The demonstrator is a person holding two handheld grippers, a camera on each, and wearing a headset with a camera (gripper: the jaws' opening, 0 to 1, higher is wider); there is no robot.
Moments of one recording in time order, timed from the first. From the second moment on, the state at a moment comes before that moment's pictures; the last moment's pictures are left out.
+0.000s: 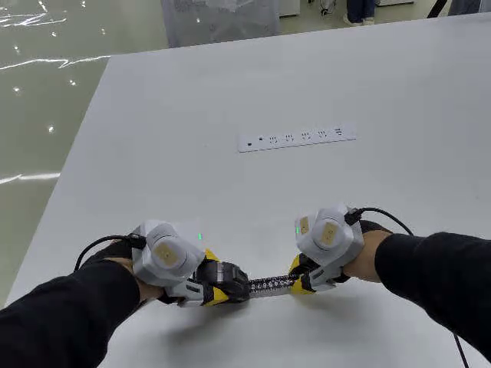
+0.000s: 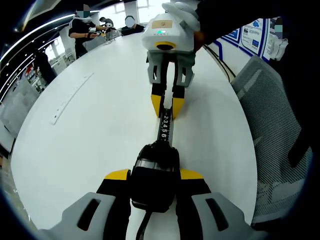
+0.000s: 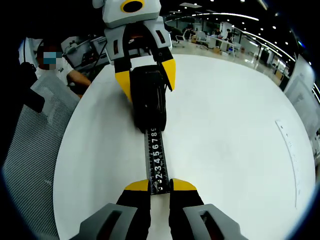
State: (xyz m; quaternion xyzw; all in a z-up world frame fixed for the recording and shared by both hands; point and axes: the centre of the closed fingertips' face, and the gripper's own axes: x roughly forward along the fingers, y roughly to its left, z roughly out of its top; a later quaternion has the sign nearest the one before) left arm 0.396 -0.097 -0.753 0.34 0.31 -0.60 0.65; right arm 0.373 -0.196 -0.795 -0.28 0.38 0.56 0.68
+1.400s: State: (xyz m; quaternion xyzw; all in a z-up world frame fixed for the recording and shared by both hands) left arm 0.394 -0.098 -0.753 0.34 0.30 -0.61 0.66; right arm 0.369 -0.236 -0.793 -0.29 0.40 0.54 0.68
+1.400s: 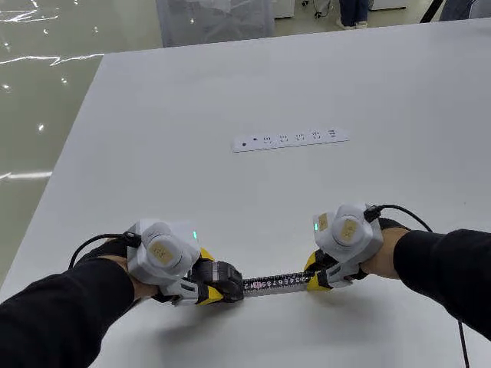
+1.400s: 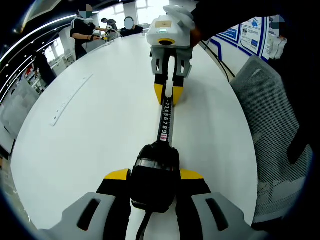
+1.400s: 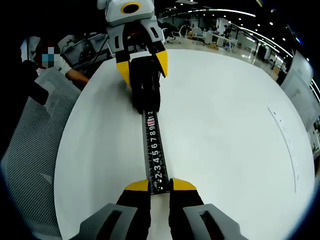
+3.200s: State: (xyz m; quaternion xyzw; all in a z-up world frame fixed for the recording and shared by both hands) left arm 0.394 -0.098 -0.753 0.34 0.30 -0.60 0.66; right arm 0.366 -0.257 -0.794 -0.29 0.40 0.54 0.68
